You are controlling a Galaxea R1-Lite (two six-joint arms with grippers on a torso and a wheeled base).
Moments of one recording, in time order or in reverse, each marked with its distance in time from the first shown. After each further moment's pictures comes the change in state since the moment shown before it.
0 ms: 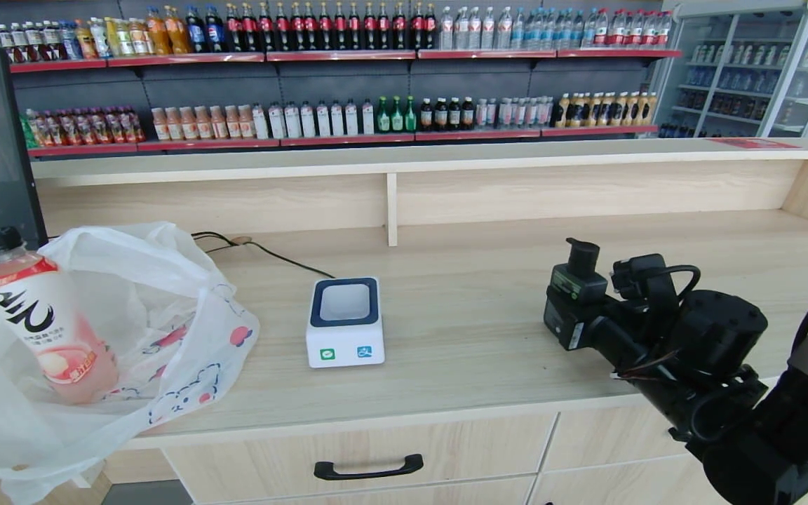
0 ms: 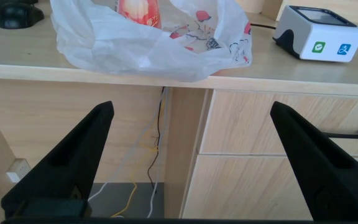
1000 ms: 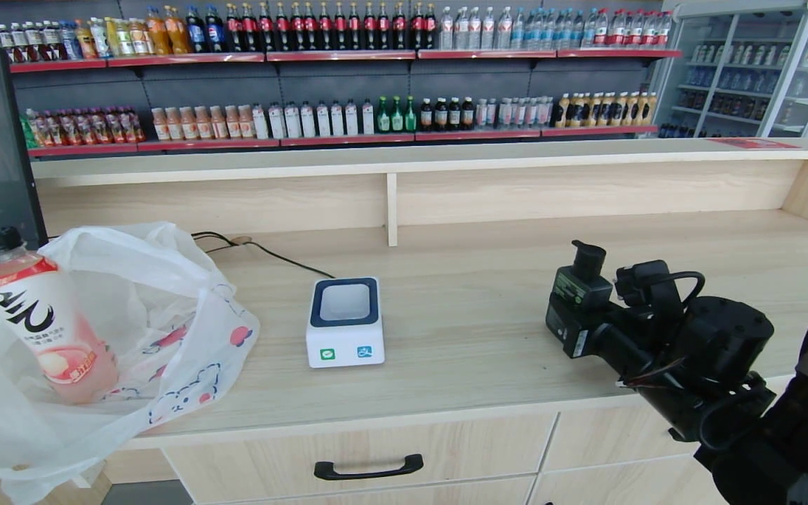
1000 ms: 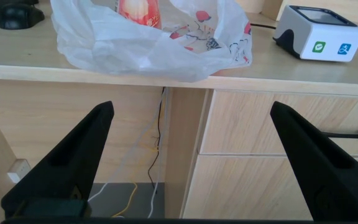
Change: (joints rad) left arm 0.000 0.000 0.000 -0.003 0.000 0.004; right arm 0.002 -0.011 0.040 0.003 0.000 0.000
